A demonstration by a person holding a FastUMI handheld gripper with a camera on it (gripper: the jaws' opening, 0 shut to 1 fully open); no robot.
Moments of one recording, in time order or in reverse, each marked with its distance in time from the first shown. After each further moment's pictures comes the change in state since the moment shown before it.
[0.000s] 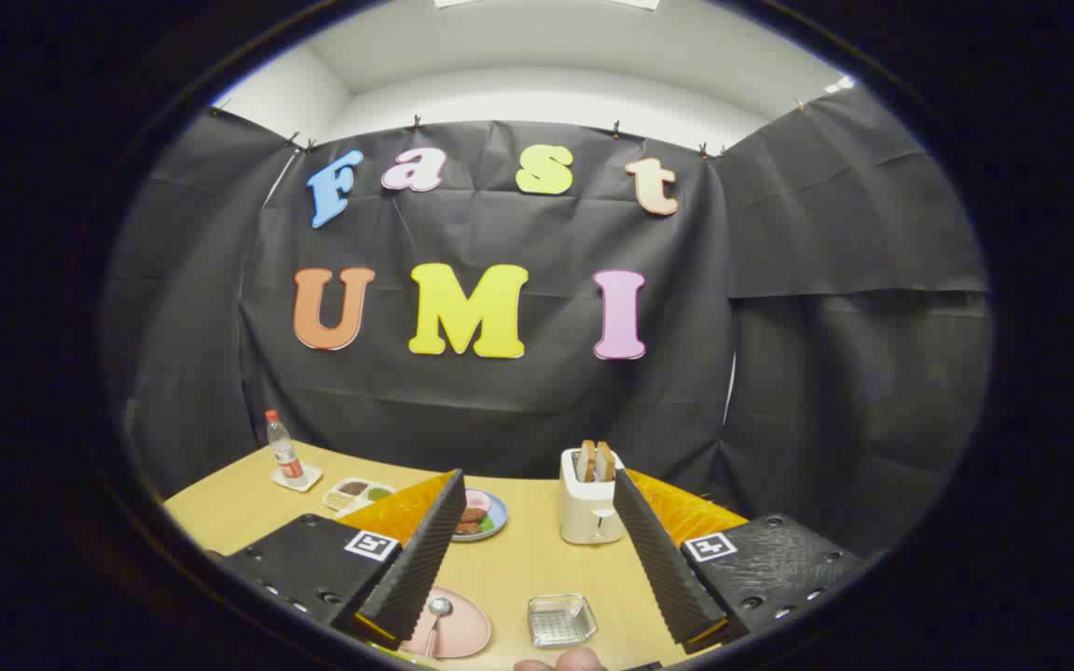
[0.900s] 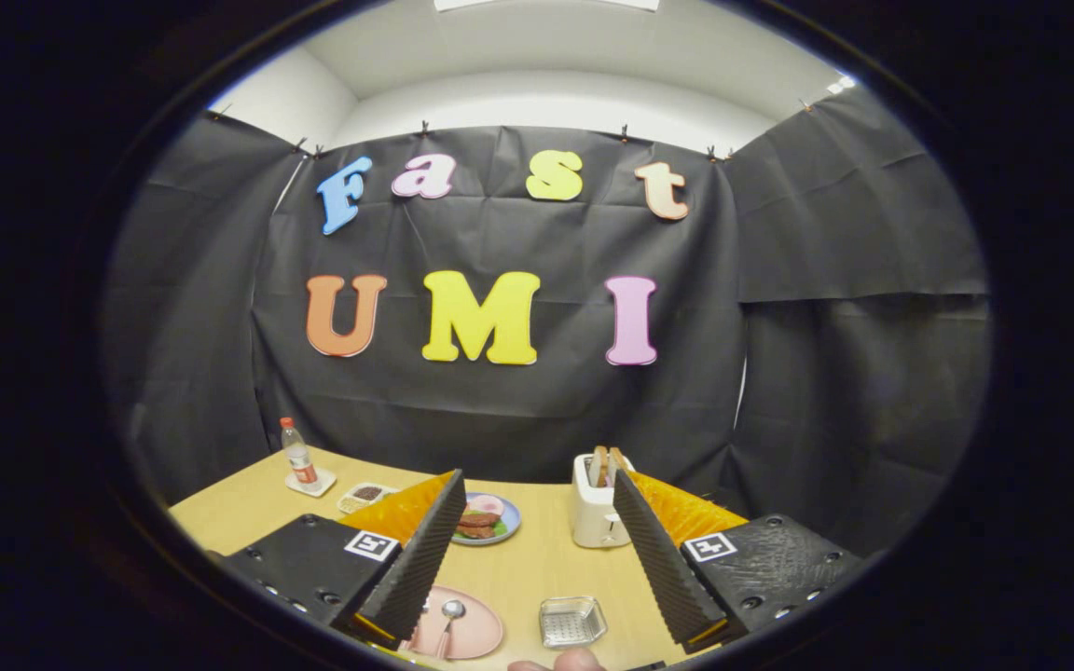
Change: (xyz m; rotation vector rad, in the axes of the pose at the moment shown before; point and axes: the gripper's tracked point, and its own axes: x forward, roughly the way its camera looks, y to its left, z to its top) arm -0.008 0.019 0.009 0.001 -0.001 0.052
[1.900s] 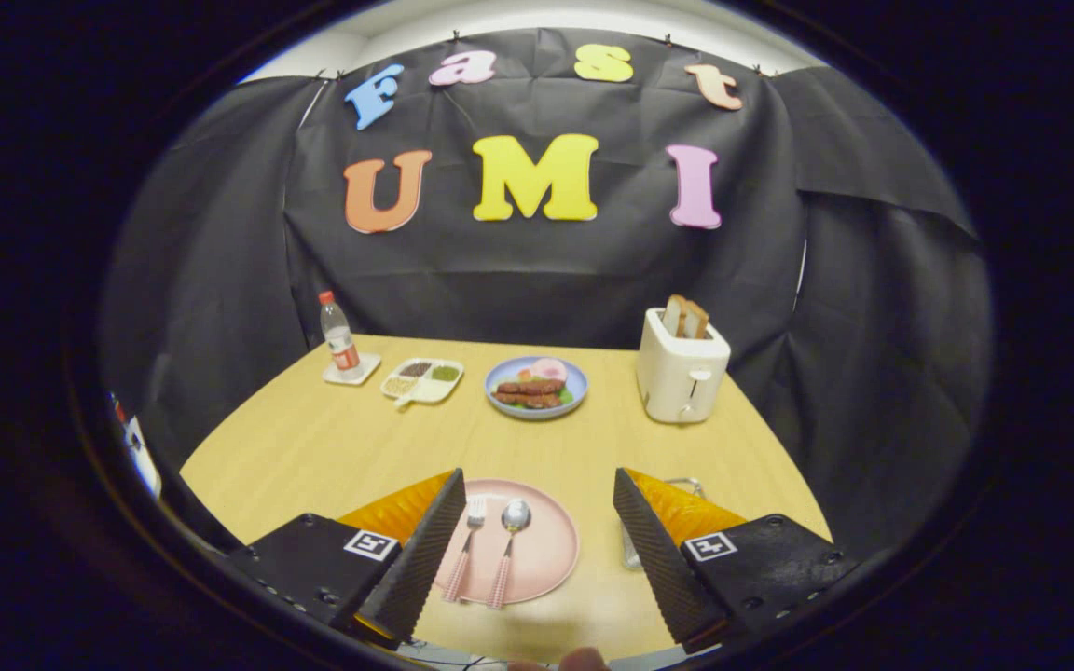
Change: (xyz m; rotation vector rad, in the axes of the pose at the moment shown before) arm 0.001 0.084 -0.195 -0.024 0.423 0.105
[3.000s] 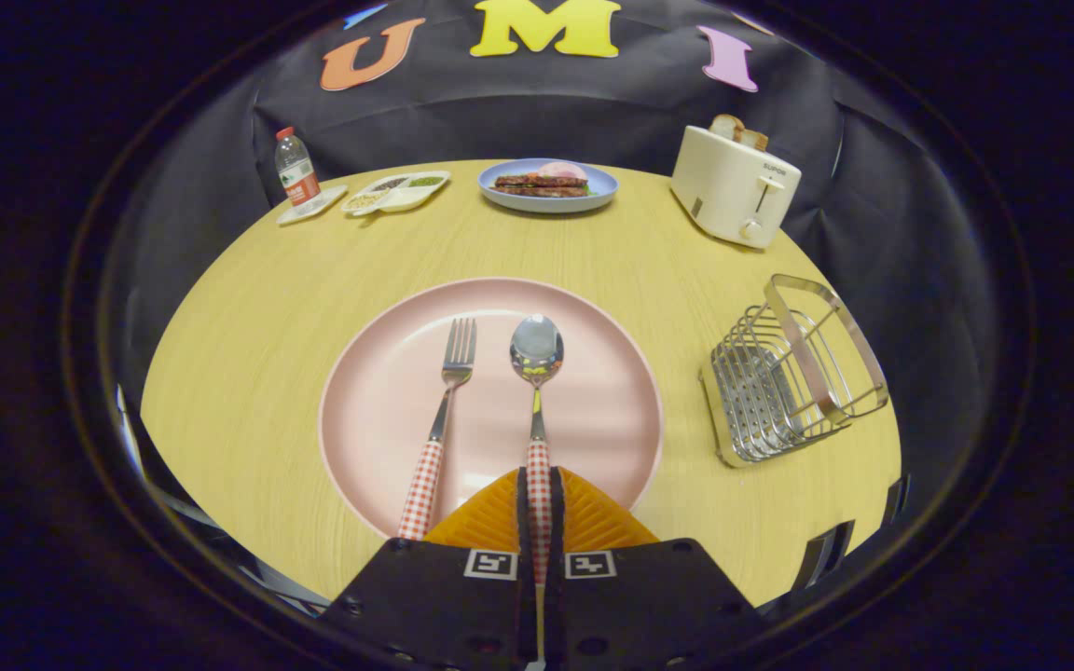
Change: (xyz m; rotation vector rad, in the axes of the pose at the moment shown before) arm 0.079 0.019 -0.160 0.010 0.482 -0.039
